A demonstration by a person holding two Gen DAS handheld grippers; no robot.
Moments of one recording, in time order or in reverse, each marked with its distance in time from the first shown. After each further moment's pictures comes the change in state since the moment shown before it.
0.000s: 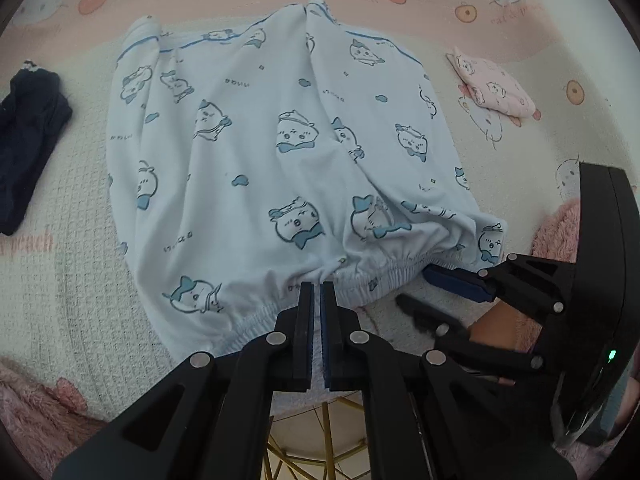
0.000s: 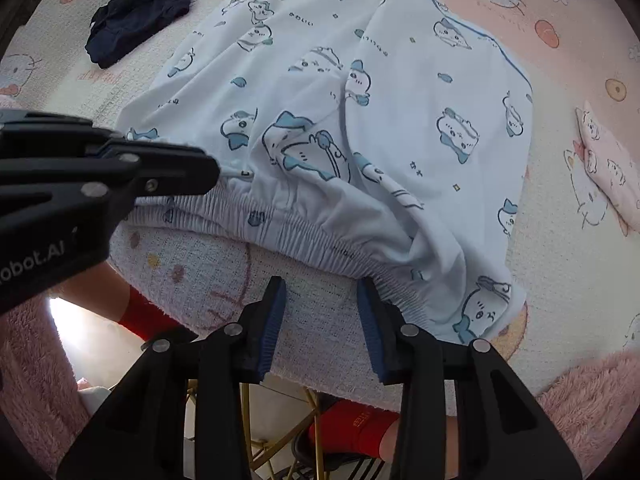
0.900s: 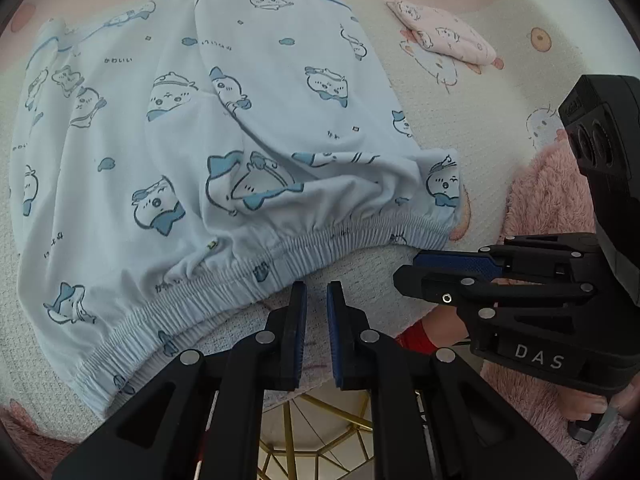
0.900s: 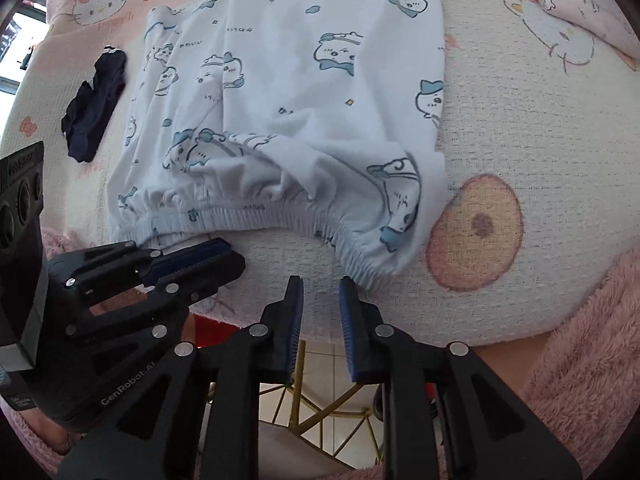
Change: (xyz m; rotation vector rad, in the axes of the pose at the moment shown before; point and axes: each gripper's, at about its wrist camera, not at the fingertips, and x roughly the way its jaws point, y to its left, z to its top) left arm 0.040 -0.057 -0.001 0.122 0.077 -0.130; right arm -0.004 -0.086 -0.051 0.420 0.129 0.252
